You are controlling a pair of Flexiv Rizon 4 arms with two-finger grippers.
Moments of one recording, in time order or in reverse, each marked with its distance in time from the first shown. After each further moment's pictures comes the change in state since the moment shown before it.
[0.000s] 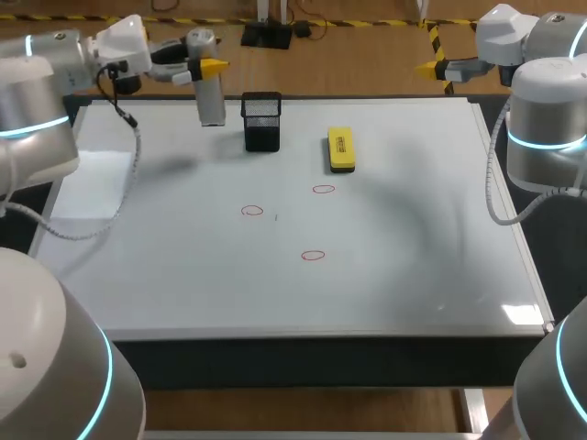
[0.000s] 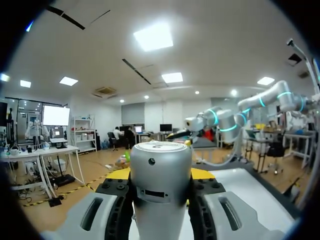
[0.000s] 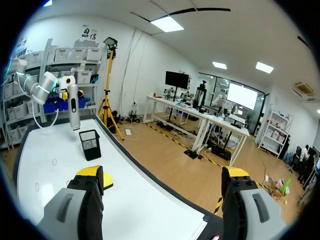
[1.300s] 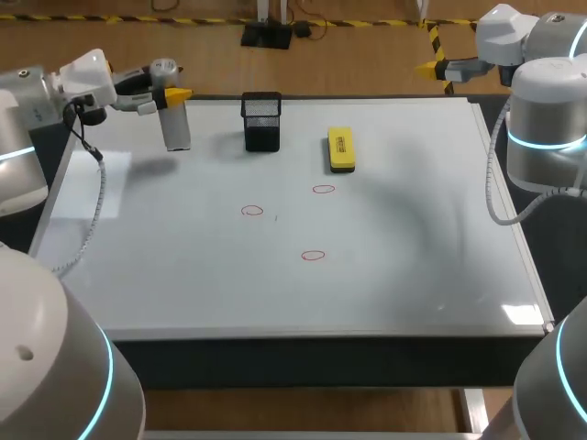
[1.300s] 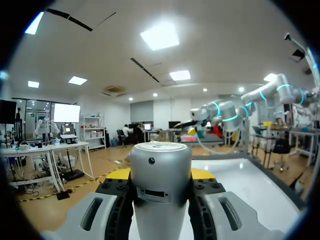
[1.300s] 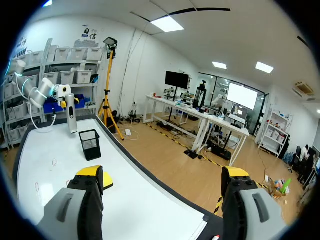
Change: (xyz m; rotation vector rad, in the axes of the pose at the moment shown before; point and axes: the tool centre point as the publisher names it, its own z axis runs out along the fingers) left arm -0.008 0.044 -0.067 -0.024 -0.075 0.010; right arm 0.000 0.000 0.000 0.000 0.000 0.000
